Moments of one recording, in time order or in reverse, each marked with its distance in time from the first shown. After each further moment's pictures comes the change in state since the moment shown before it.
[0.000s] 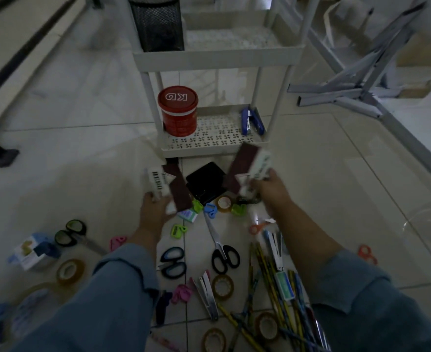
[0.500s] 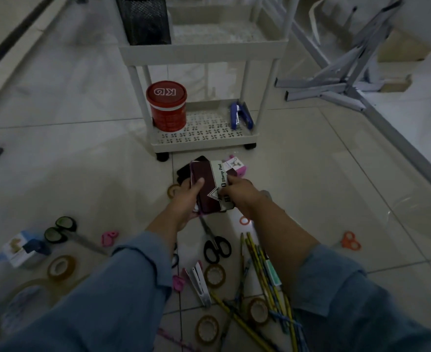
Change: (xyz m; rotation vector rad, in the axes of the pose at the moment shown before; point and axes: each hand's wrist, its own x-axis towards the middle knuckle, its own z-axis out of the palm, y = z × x) left_hand -0.034 0.005 0.062 0.074 -0.423 -0.100; right_hand -0.040 -0.008 0.030 -0.191 -0.286 0.162
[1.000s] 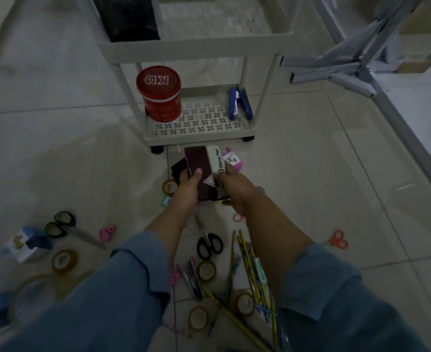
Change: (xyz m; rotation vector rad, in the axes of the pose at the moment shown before) left_hand 0.003 0.029 0.033 -0.247 0.130 -0.016; right_hand -0.008 -0.044 -0.007 0.108 -0.037 0.117
